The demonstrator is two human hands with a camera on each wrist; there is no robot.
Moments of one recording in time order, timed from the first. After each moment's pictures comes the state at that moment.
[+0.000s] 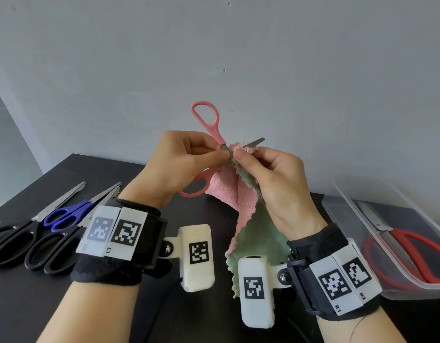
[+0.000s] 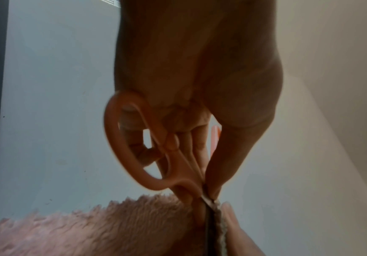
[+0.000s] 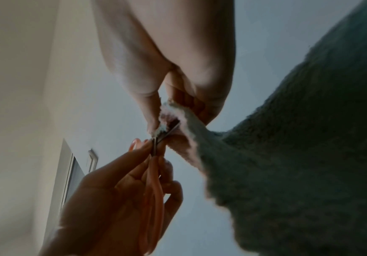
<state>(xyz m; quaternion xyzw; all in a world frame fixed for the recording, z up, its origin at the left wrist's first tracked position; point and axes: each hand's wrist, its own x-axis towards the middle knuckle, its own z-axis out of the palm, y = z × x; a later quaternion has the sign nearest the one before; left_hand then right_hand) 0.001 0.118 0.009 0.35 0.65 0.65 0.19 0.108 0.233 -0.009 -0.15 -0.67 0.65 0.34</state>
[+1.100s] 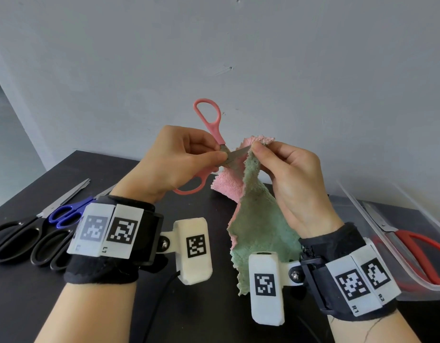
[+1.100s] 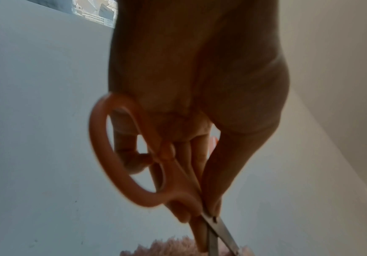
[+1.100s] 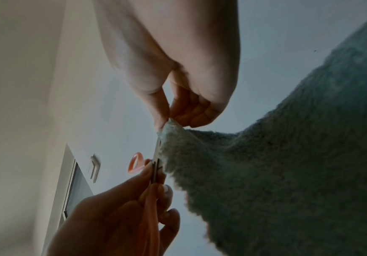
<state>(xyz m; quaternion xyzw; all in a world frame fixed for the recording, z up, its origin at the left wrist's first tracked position) -0.004 0.106 0.016 0.38 0.68 0.61 0.18 0.111 0.236 -0.002 -0.15 -0.64 0.66 0.36</state>
